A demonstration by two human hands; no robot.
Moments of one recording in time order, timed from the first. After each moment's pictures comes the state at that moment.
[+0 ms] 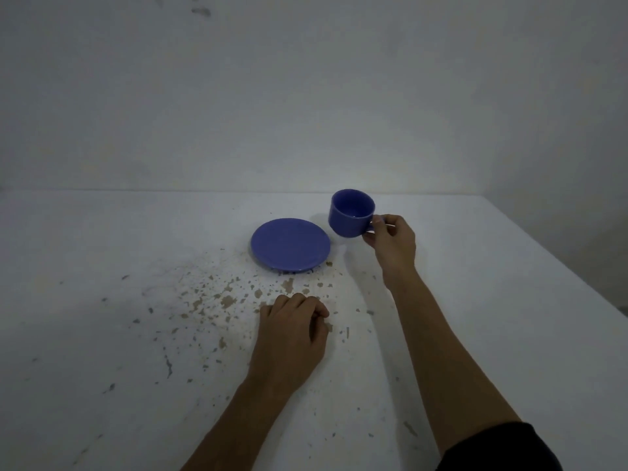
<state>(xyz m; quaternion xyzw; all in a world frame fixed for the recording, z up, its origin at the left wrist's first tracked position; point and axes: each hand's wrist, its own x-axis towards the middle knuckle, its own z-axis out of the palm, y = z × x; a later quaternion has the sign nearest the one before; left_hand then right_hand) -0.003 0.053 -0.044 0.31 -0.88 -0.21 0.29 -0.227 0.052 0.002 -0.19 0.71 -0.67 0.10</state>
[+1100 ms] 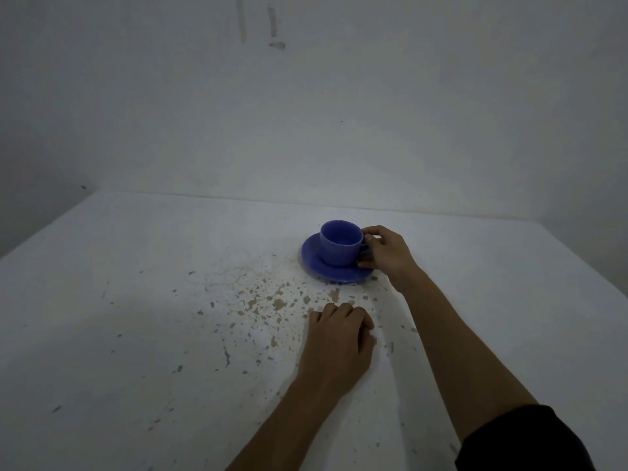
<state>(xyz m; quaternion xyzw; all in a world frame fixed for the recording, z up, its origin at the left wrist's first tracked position) -0.001 0.058 -0.037 0.32 -0.88 -0.19 0.29 -0.176 0.007 0.021 -0.35 0.73 -0.52 0.26</state>
